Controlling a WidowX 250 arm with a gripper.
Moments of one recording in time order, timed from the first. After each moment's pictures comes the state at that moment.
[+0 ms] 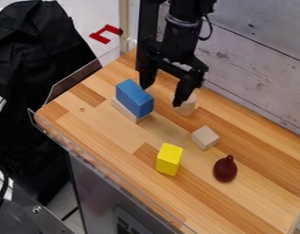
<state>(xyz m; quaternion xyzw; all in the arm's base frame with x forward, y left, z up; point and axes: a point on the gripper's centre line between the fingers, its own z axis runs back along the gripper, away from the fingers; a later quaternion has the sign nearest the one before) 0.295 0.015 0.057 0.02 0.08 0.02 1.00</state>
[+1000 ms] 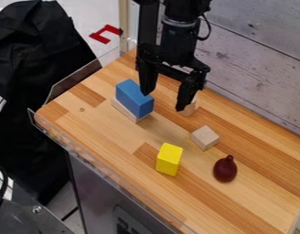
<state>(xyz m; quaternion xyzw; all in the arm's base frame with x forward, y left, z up) 0.284 0.004 0.061 -0.02 0.07 0.03 1.00</state>
